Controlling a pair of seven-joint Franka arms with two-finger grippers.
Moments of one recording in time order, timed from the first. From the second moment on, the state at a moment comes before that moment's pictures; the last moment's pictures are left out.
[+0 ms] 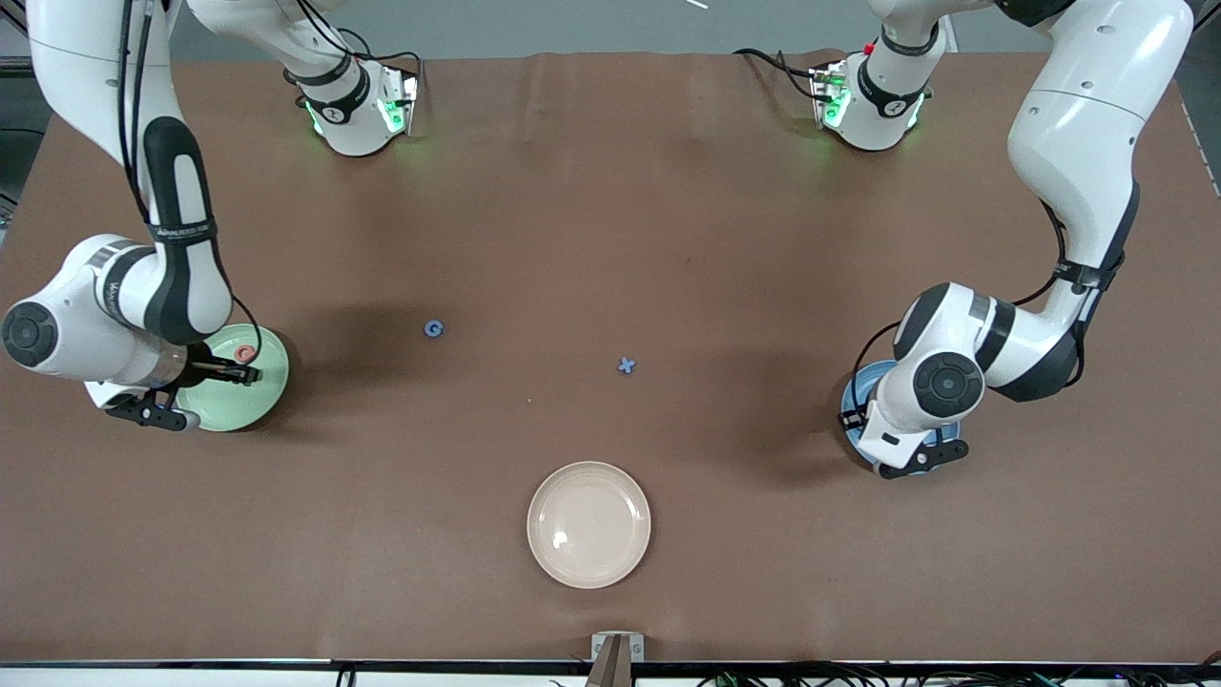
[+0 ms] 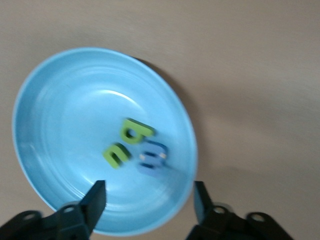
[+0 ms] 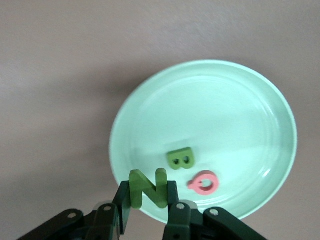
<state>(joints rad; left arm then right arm) 0.19 0.69 -0.52 -1.65 0.48 2.06 -0.81 0.36 0.48 -0.59 -1.96 0.32 2.15 -0.20</state>
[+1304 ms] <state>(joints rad) -0.49 0.87 -0.38 -1.45 0.46 2.23 -1.98 0.27 0.53 -0.55 -1.96 0.33 2.18 -0.49</state>
